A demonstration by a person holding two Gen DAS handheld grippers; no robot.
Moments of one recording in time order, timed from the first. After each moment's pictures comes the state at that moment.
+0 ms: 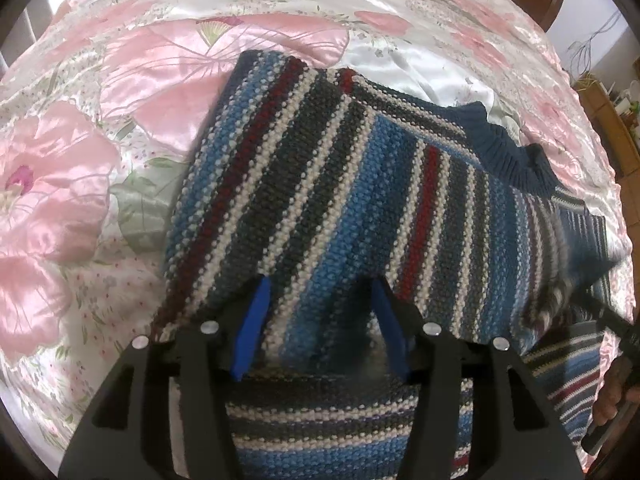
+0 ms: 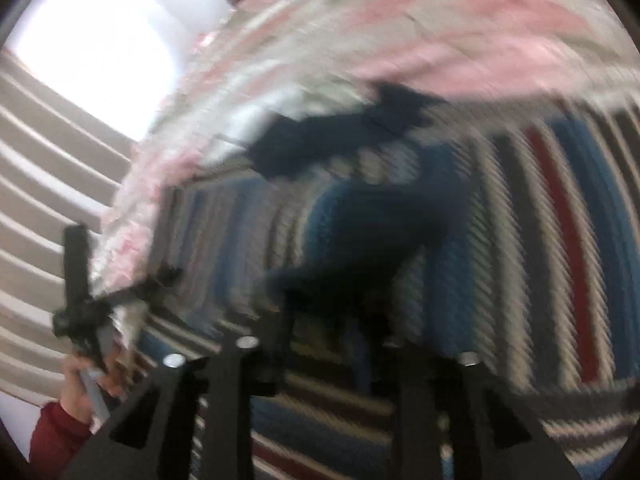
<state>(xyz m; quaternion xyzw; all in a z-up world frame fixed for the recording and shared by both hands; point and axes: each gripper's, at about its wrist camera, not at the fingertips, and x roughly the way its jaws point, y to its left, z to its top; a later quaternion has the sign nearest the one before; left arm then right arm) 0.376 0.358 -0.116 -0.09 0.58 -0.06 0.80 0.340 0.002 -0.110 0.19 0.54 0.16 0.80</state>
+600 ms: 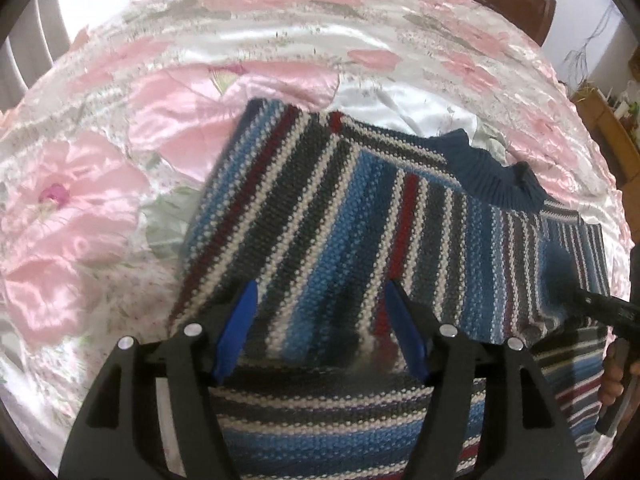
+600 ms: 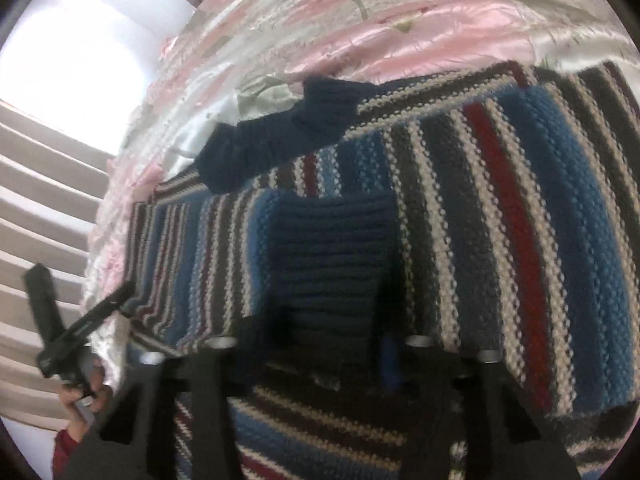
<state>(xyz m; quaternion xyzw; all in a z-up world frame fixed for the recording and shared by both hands) 0.352 0.353 -0.082 -0.08 0.53 -0.04 0.84 0.366 -0.022 -0.122 0.22 0.57 0.13 0.78</state>
